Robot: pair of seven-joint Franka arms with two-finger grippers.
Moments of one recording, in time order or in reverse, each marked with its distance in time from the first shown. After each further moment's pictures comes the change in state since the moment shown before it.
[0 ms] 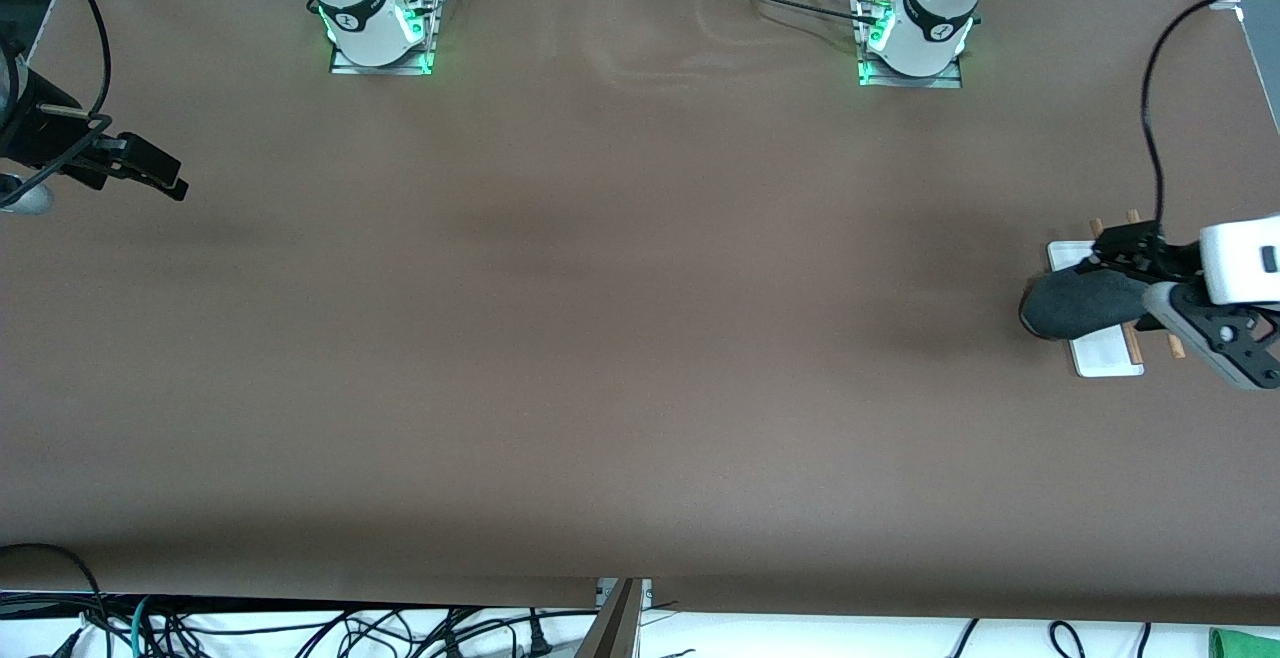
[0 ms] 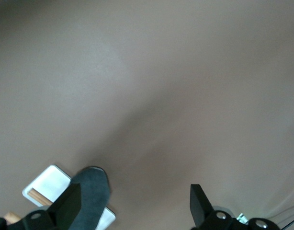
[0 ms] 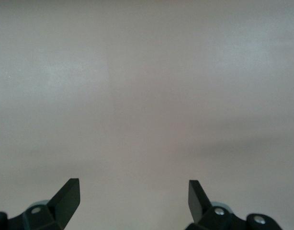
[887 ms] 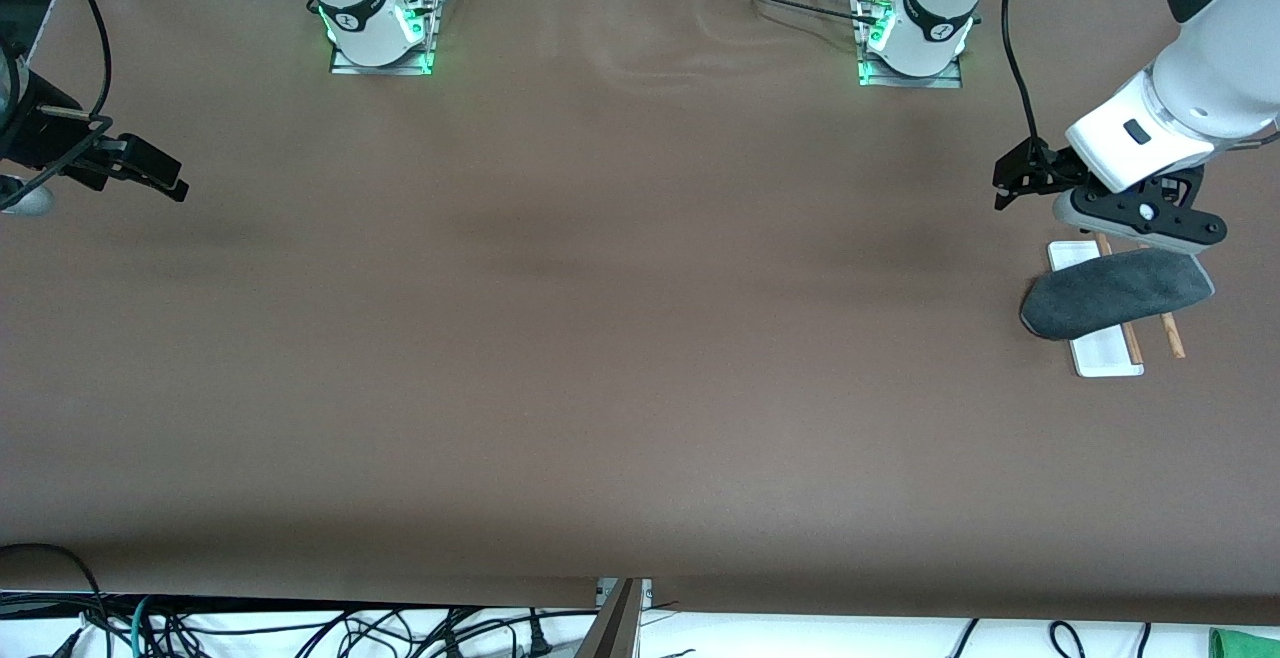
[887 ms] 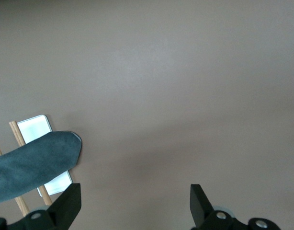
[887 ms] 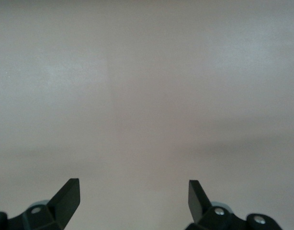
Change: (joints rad) left arm -0.170 -0.421 0.018 -0.525 0.078 0.261 -0.537; right arm 0.000 0.002 0.000 0.000 0.000 0.001 0.000
